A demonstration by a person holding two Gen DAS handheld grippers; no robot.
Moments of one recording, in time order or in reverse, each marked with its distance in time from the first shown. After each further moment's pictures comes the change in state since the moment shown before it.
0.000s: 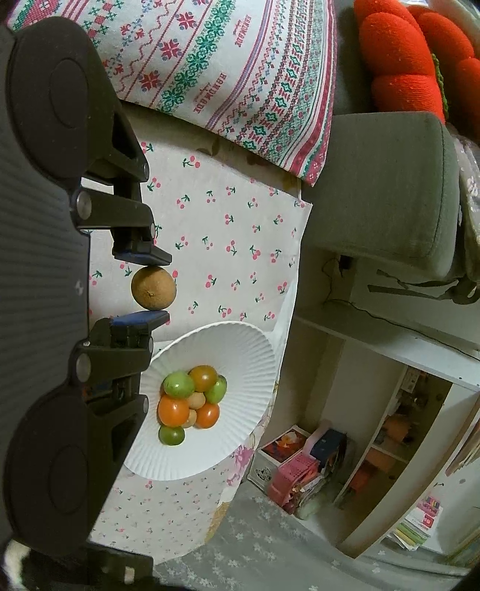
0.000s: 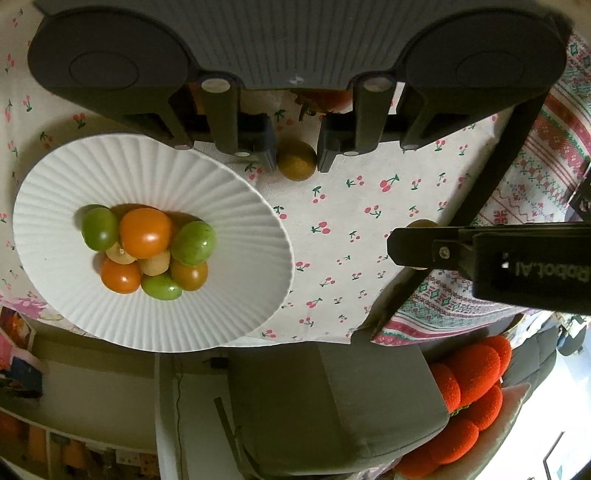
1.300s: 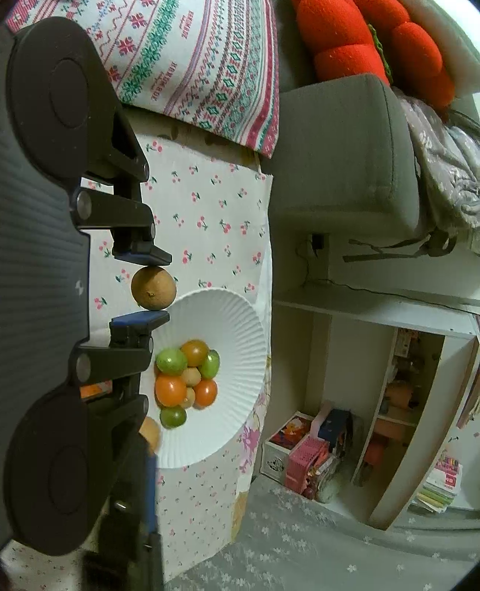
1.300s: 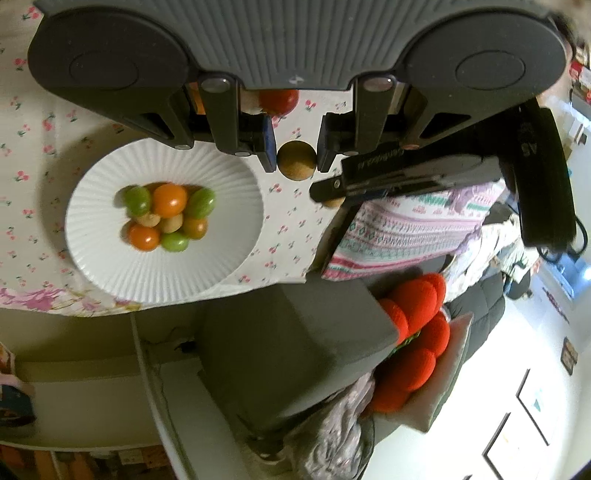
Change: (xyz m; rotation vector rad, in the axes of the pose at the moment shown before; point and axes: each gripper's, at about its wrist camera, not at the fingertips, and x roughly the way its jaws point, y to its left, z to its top) left arm -0.005 -0.037 -0.002 0.157 -0.078 0.016; right arm -0.092 -0.040 0.034 0.137 -0.066 0.221
